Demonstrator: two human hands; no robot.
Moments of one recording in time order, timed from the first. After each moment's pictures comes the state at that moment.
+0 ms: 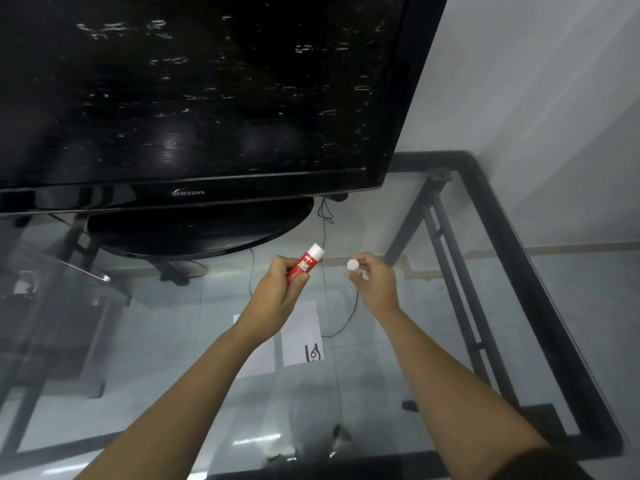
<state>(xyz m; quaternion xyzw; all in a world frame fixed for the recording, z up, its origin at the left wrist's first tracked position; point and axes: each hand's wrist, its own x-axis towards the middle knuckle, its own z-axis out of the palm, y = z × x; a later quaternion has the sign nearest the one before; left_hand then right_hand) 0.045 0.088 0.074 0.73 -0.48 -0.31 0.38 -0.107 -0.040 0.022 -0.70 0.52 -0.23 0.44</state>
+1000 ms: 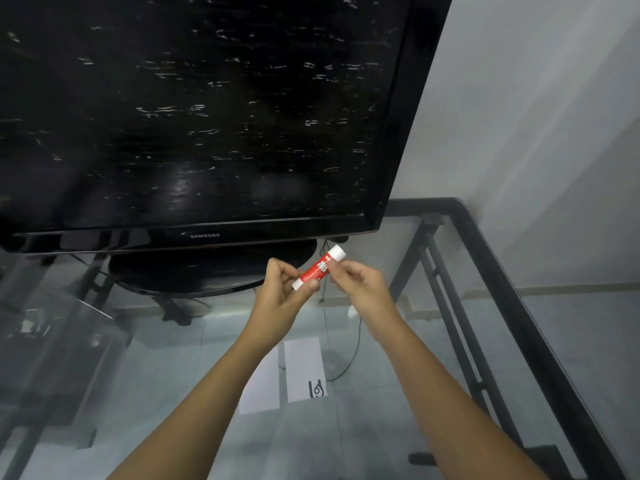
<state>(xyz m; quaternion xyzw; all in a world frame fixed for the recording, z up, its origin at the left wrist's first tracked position) 0.049 0.080 0.133 0.62 -0.41 -0.34 0.57 -0.082 -0.011 0.146 -0.62 0.38 -0.29 0.62</state>
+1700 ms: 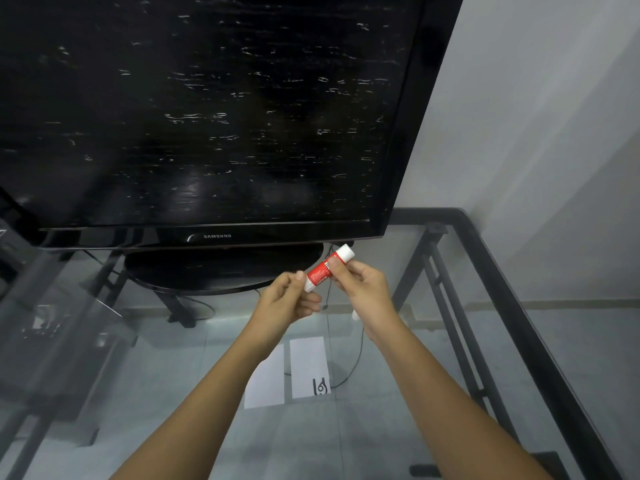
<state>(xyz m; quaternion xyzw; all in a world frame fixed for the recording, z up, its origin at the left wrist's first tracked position) 0.047 0.097 0.137 0.59 -0.34 -0.44 0.59 -0.075 0.008 0.157 -0.58 0.39 -0.32 0.64</state>
